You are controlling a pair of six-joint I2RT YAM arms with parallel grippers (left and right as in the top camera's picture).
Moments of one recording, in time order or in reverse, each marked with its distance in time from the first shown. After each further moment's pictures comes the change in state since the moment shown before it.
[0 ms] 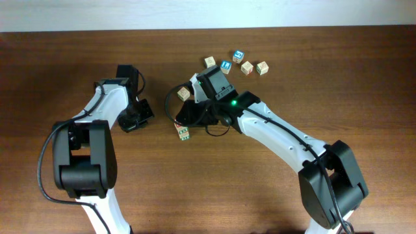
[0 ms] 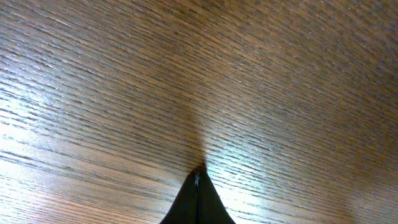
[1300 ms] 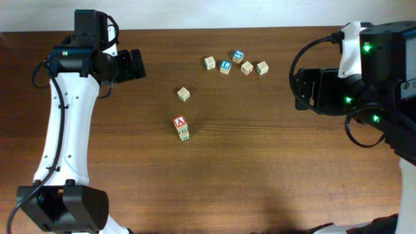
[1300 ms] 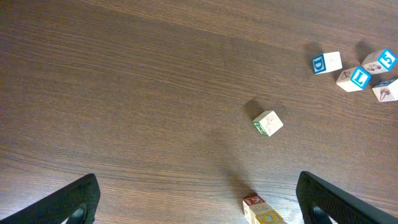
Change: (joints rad) left arm 0.002 -0.288 0.450 -0.260 -0.015 0.243; right arm -0.308 -0.349 1.001 -1.247 0.635 -0.354
